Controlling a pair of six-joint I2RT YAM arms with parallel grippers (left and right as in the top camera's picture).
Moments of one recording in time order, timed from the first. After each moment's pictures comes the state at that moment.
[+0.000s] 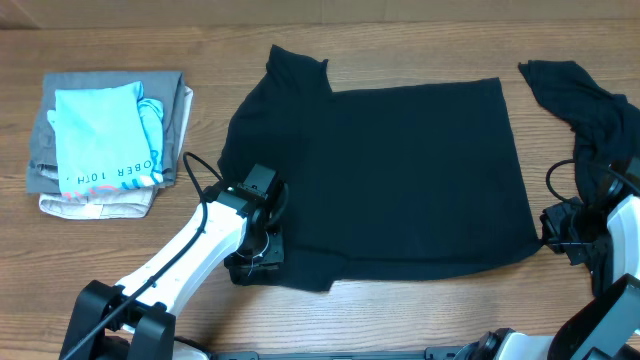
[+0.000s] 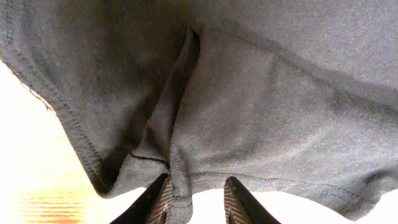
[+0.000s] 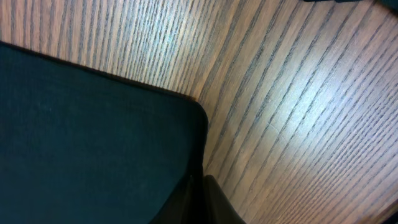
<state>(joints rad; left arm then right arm) -0.42 1.53 0.88 -1.00 0.12 -0.52 -0.58 1.53 1.00 -1.02 -0.05 0.62</state>
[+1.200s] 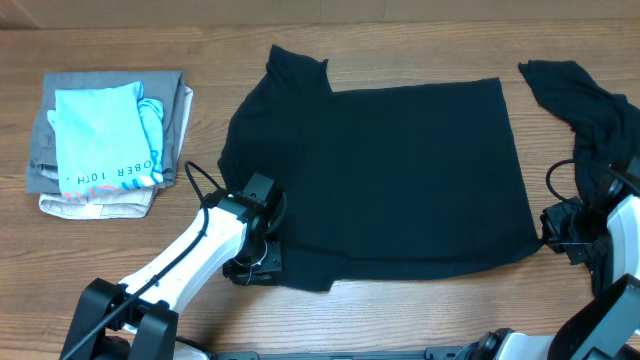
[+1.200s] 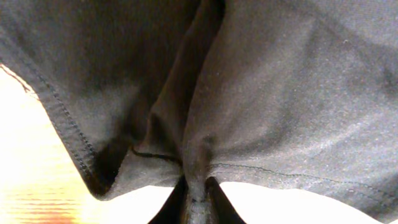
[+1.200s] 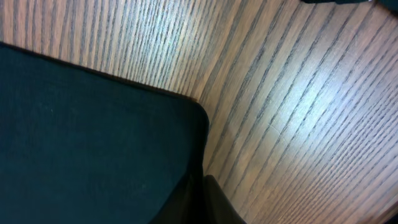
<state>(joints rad) -0.42 1.53 0.82 -0.98 0.14 -0.52 -0.58 1.53 1.00 -1.01 -0.05 0.62</state>
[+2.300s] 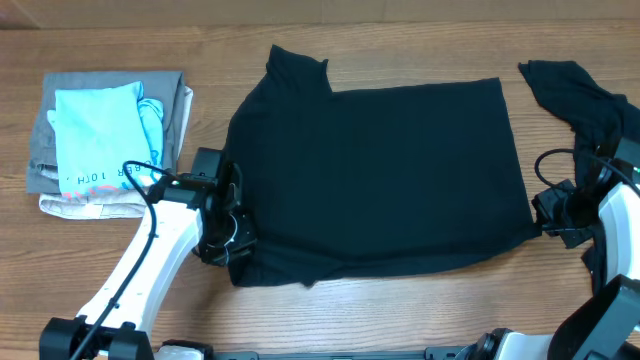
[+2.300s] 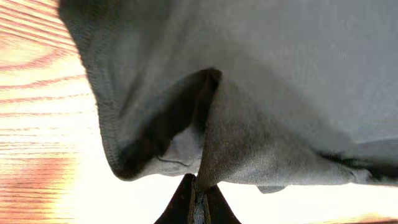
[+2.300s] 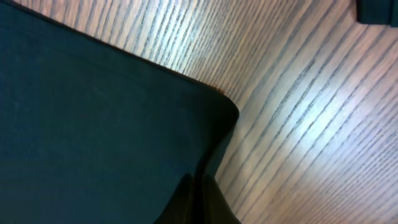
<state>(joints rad) -0.16 1.43 0.91 -1.04 0.27 -0.52 -0.49 1.53 1.06 -1.01 -0.06 0.62</state>
